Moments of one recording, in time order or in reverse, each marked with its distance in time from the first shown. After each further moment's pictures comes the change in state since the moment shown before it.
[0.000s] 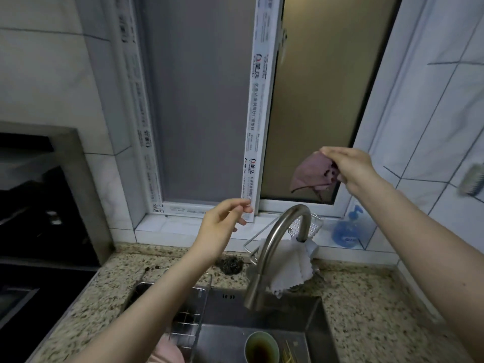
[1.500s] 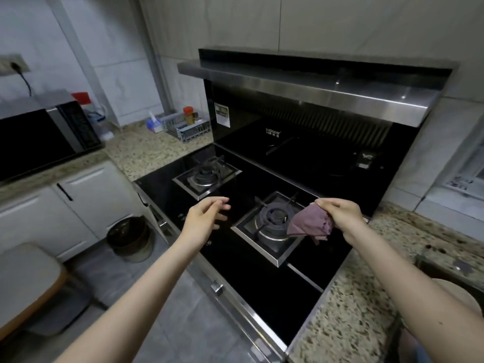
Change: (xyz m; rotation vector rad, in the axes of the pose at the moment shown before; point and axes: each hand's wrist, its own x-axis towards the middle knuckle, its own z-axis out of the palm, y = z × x) left_hand -0.312 -0.062 -0.621 0.264 0.778 -0.448; right_hand -0.426 0.138 0.610 -0.029 -0.793 0.189
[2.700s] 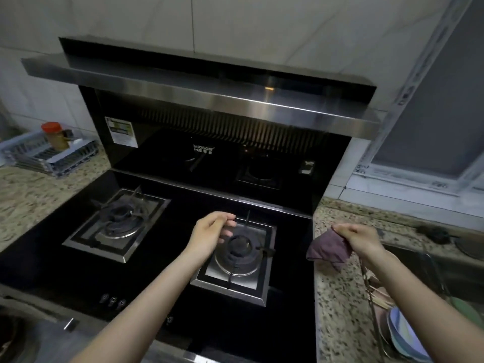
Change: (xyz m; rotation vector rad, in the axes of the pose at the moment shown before) left_hand 0.187 -0.027 0.050 -0.106 -0.609 -0.018; right_hand 0.007 0.030 -0.045 -0.216 0.594 0.123
